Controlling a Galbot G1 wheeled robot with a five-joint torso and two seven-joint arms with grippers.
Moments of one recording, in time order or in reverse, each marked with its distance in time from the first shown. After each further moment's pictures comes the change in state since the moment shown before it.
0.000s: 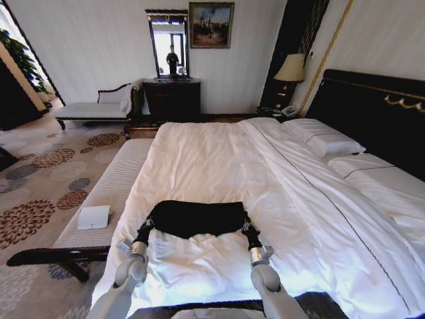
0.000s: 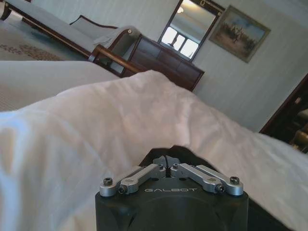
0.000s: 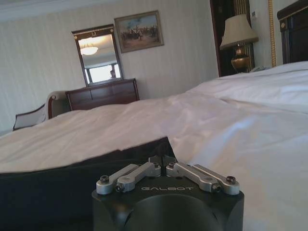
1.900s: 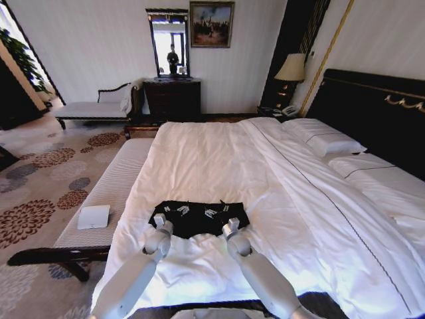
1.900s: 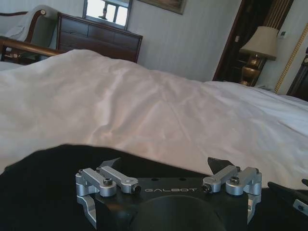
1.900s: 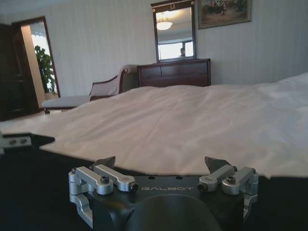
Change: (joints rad) left arm -0.344 0.025 0.340 0.163 0.198 0.124 -0.064; right arm 0.409 -0.050 -0.386 -0.230 0.018 -0.146 0.011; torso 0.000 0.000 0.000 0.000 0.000
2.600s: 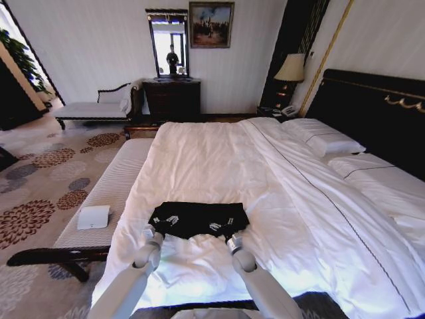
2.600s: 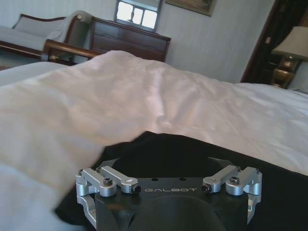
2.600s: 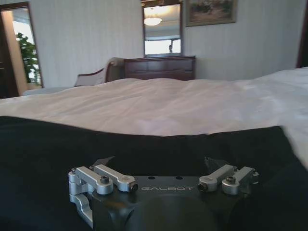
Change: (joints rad) left arm 0.121 0.033 -0.144 0.008 -0.009 -0.051 0.041; right arm -0.128 -0.010 0.128 0.007 -0.085 0.059 -0.027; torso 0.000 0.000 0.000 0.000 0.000
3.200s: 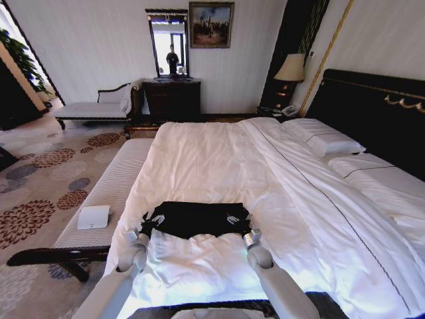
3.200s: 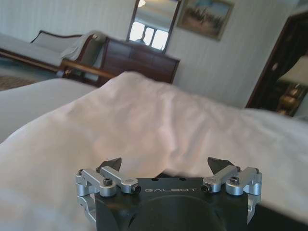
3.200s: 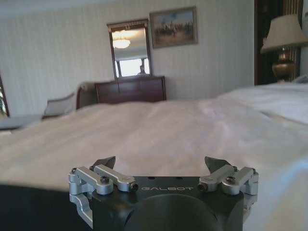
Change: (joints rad) left arm 0.042 0.055 -0.067 -0.142 -0.091 -0.005 -0.025; right arm -0.036 -0.077 0.071 0.179 0.132 -0.028 0.056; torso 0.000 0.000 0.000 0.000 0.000
